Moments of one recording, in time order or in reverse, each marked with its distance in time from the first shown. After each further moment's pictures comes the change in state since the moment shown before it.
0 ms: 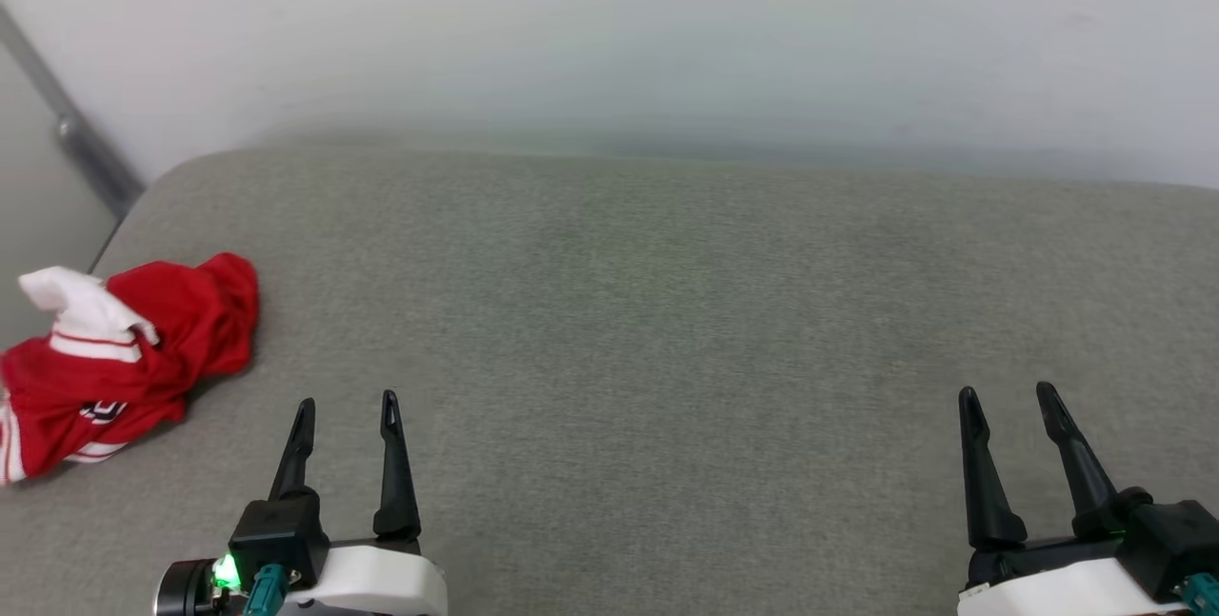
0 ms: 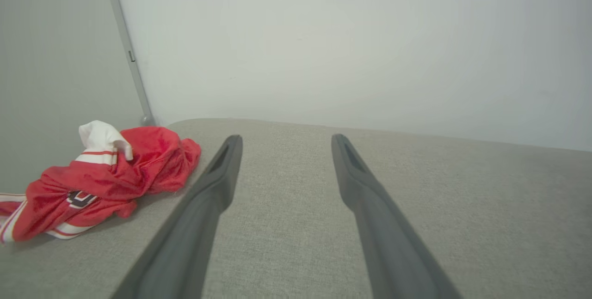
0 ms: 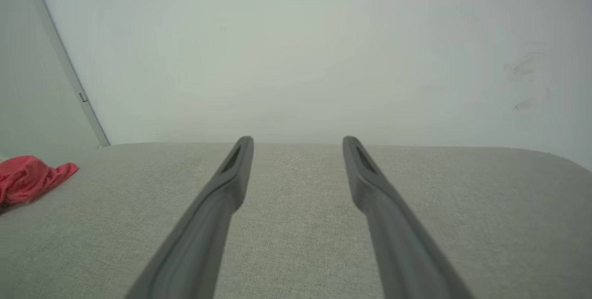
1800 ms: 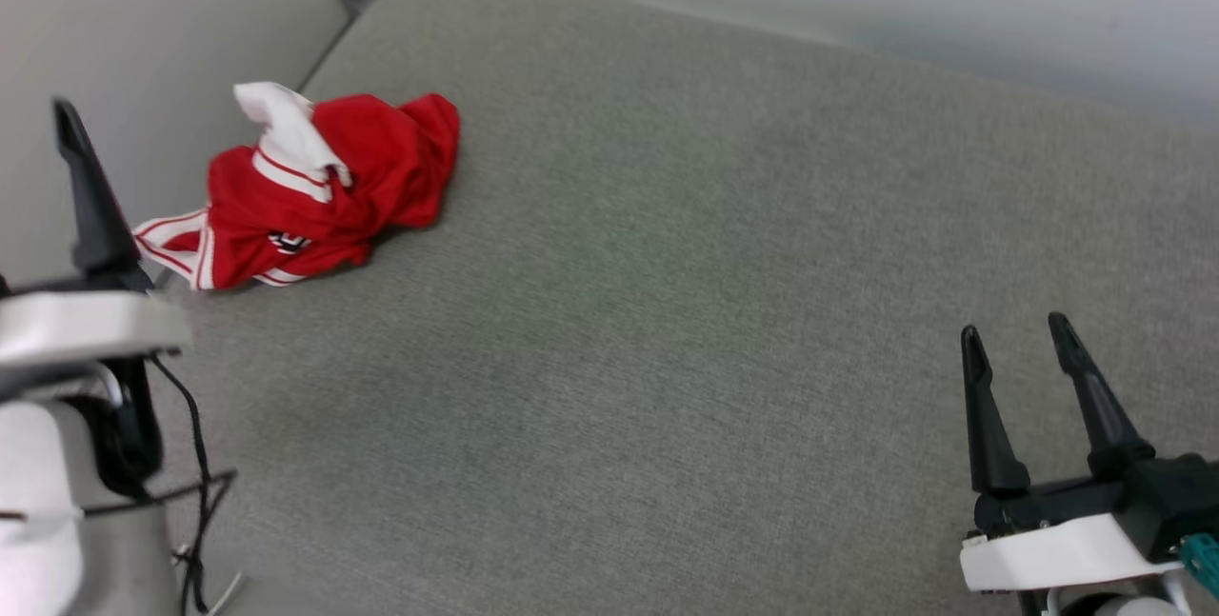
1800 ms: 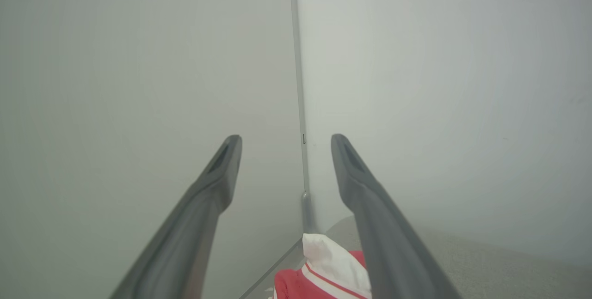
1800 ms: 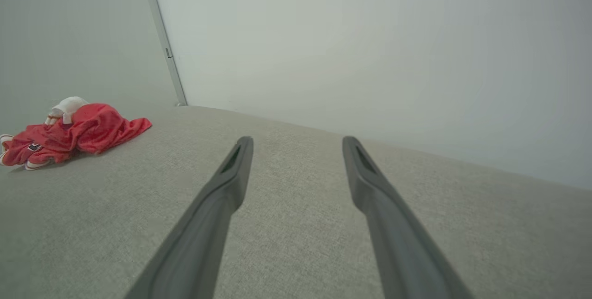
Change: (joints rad) left arm -0.434 0.135 0.340 0.073 -0.041 -0.164 0.000; right arm -0.066 0.000 0.002 -0.063 -0.132 0.000 0.000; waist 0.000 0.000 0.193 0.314
